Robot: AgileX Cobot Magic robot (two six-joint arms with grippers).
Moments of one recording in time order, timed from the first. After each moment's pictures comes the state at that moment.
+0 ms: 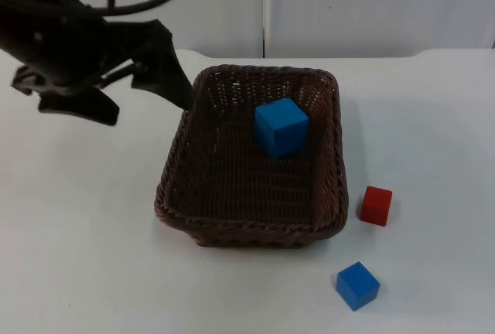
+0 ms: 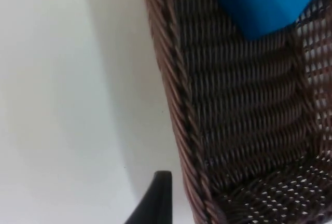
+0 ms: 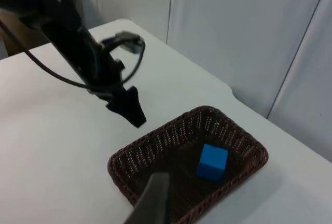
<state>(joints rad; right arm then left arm) 0.62 0.74 -1.22 0.14 0.97 -0.28 -0.19 1.67 -1.00 -0.77 0.63 0.56</state>
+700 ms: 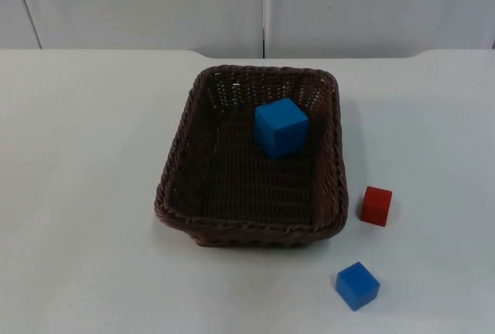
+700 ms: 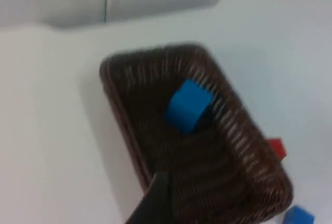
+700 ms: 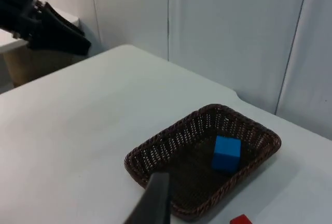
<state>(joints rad) 0.62 0.28 -0.81 0.14 0.86 -0.17 -0.19 0.90 -0.72 -0.77 0.59 0.64</state>
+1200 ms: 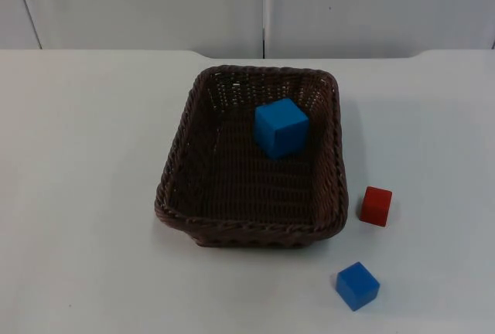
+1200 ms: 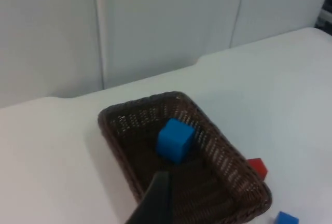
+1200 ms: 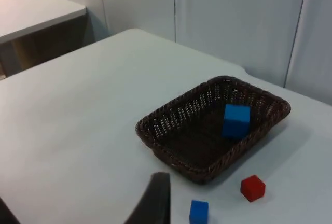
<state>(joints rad) 0.62 0.02 -0.67 0.14 0.99 -0.13 -0.19 0.45 -0.59 -0.65 0.67 0.55</state>
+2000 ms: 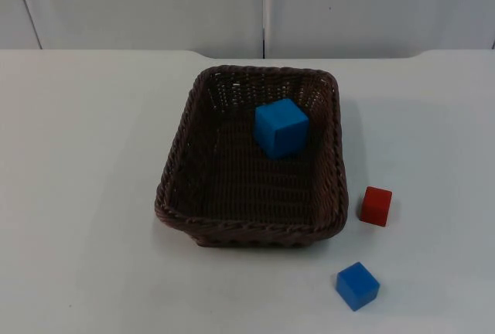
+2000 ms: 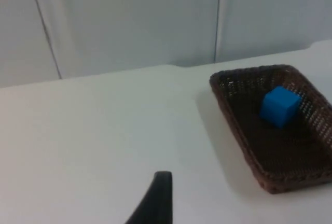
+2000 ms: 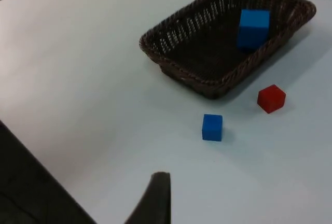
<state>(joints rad) 0.62 0.00 -0.52 0.13 1.08 -0.07 -0.19 0.01 -0.57 -0.09 0.96 0.06</state>
